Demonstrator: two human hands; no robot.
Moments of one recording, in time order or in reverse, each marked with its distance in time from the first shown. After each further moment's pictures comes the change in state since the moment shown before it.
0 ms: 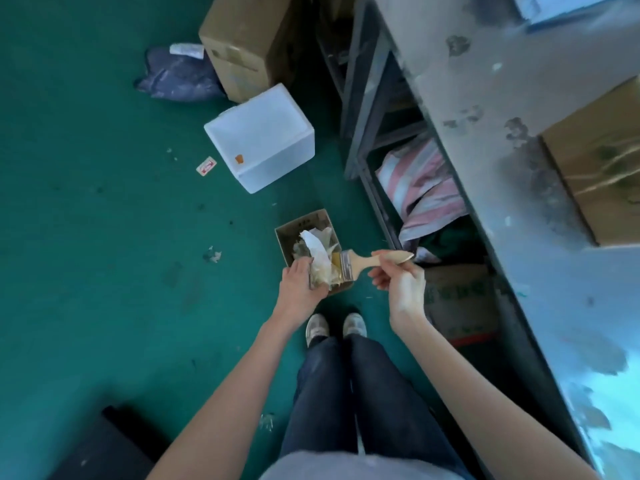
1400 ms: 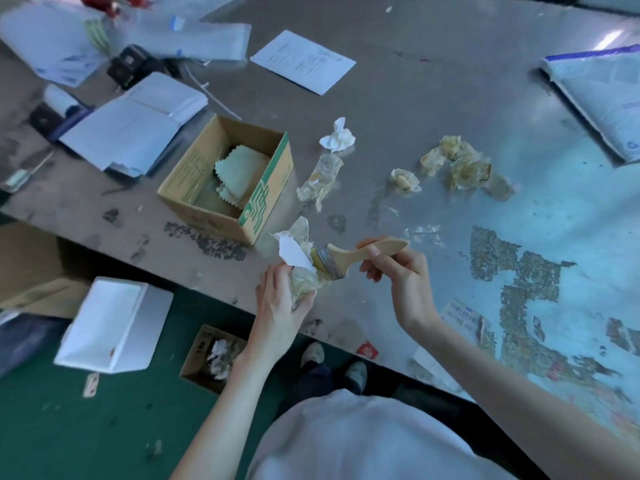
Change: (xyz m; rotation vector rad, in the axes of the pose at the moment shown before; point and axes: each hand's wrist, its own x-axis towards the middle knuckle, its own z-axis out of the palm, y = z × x) left_hand -0.152 0.281 0.126 0.257 -0.173 1.089; right_hand -0.182 -0.103 -0.329 0.365 0.366 -0.563
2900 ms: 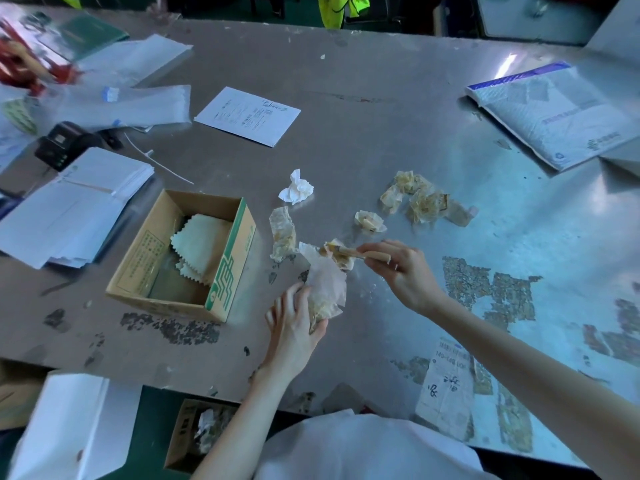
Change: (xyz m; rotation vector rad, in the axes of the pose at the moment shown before) left_hand 0.082 -0.013 0.058 0.282 -0.258 0.096; right_hand 0.100 0.002 -0.063 -0.792 -0.048 -0.361
